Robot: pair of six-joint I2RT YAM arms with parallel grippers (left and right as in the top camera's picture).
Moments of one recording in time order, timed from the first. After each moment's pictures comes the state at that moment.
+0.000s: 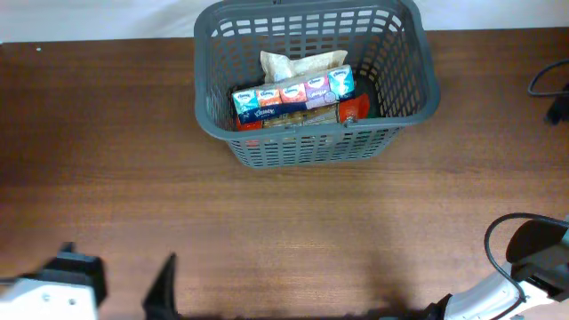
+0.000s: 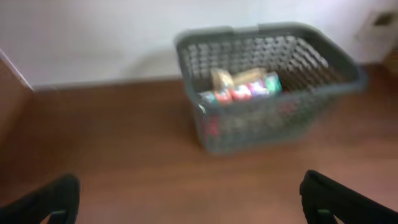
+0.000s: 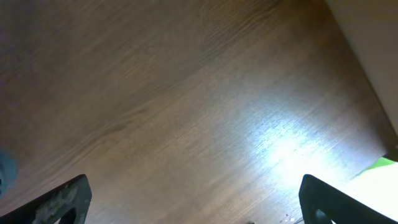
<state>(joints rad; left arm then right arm) 0.38 0.82 2.03 -1.68 0.49 0.19 -0.56 1.91 2.26 -1.63 0.13 0.05</state>
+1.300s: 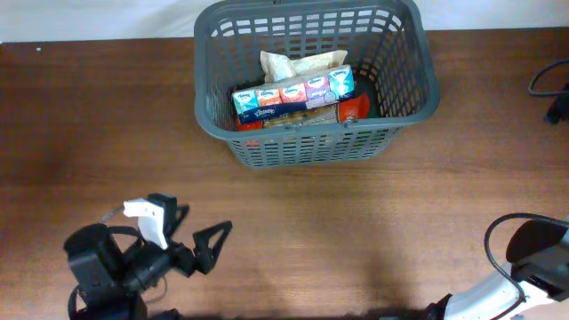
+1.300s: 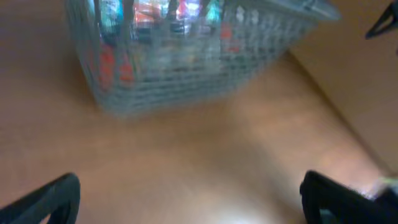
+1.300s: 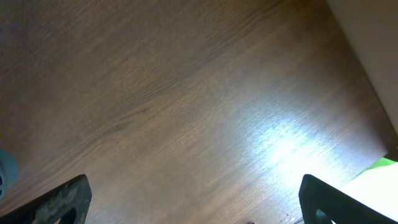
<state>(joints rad) 0.32 0.52 0.65 -0.82 0.92 0.06 -0.56 1.91 2.26 -1.63 0.13 0.05</state>
